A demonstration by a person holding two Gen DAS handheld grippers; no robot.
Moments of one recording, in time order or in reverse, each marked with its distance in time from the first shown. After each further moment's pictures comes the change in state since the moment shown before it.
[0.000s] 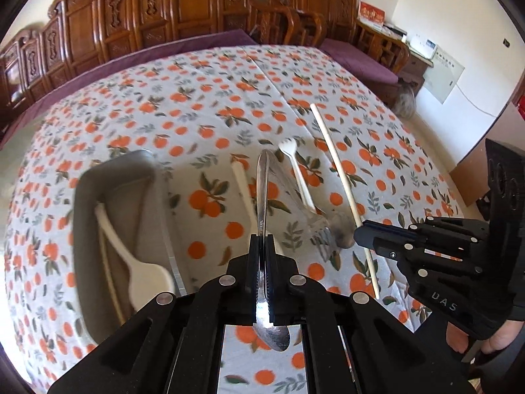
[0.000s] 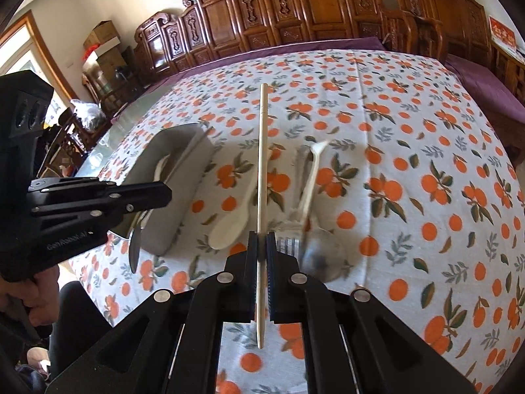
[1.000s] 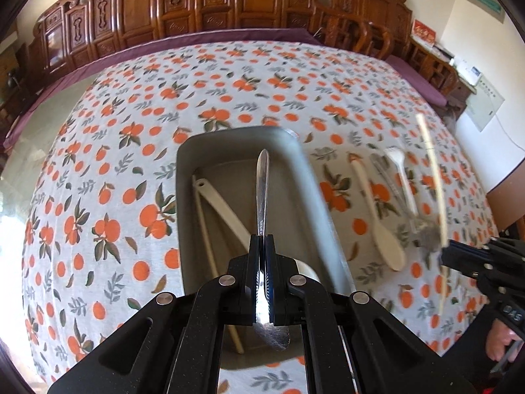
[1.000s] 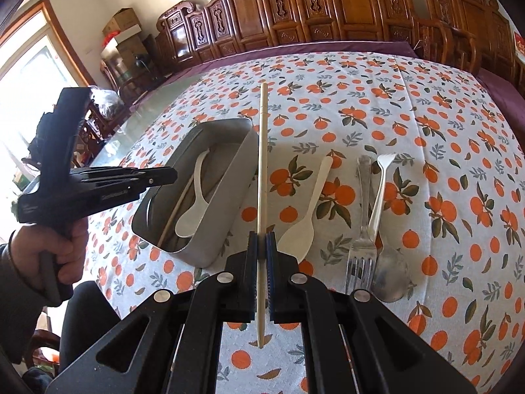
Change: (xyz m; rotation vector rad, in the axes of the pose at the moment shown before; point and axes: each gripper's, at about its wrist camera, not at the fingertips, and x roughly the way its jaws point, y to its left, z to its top) left arm 0.010 0.126 -0.017 -0.141 0.014 0.119; right arm 0.022 0.056 0.014 -0.056 0.028 0.059
